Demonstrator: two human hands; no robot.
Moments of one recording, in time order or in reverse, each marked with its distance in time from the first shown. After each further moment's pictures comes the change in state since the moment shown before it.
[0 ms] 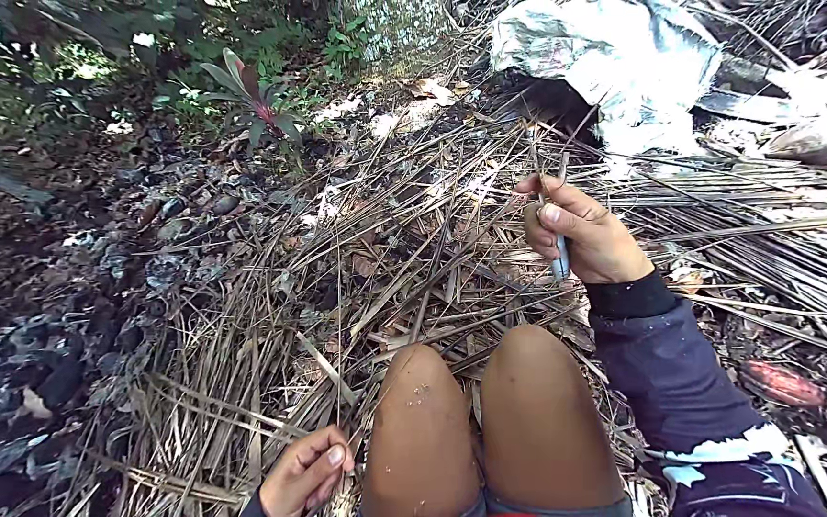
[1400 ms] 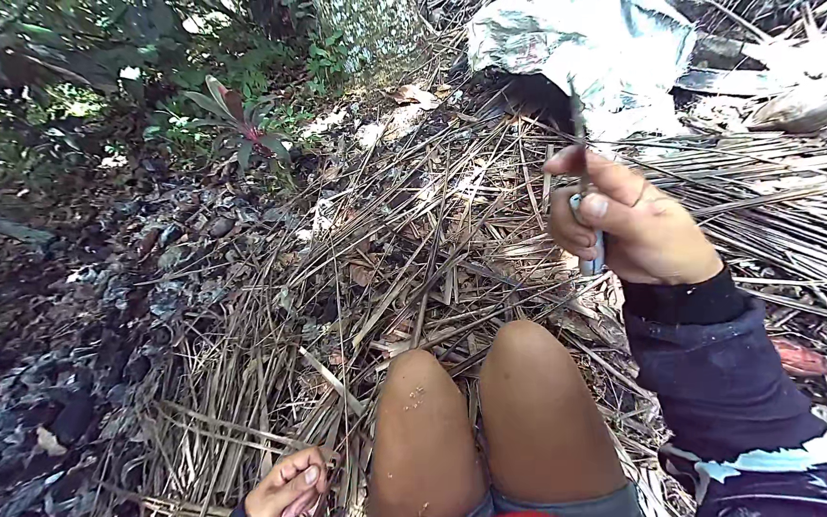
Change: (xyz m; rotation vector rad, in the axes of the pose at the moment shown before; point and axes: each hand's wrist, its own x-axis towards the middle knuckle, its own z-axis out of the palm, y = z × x) left_hand -0.022 -0.021 -0.060 -0.099 -0.151 -0.131; right_hand -0.022 -0.053 -0.003 -0.101 -0.088 -0.136
